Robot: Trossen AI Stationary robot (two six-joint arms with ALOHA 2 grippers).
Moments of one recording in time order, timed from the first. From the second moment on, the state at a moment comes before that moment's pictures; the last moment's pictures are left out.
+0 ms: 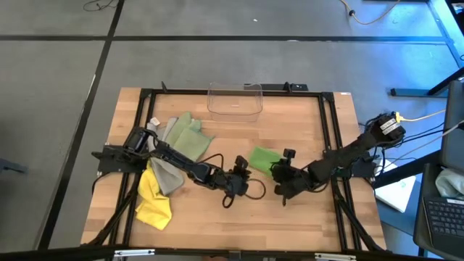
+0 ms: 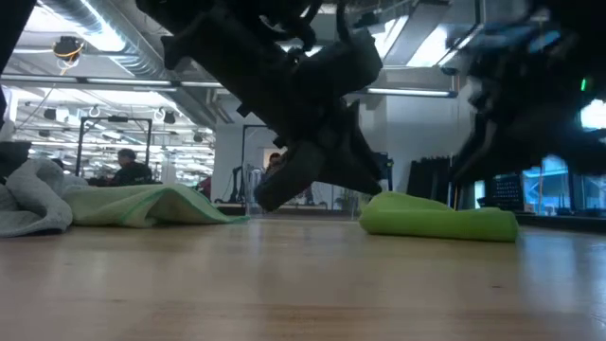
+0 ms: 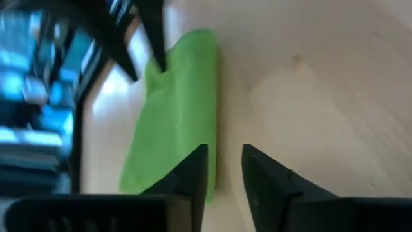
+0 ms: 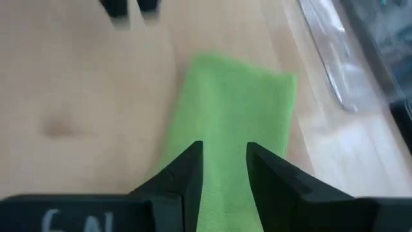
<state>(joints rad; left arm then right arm) -0.29 2.04 1.19 0.14 -0.56 0.64 0.53 1.46 0.66 -0.30 0.76 0.38</state>
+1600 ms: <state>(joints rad) -0.09 2.31 1.61 -0.10 -0.44 0.86 0.73 1.28 0.61 -0.63 1.01 0.76</state>
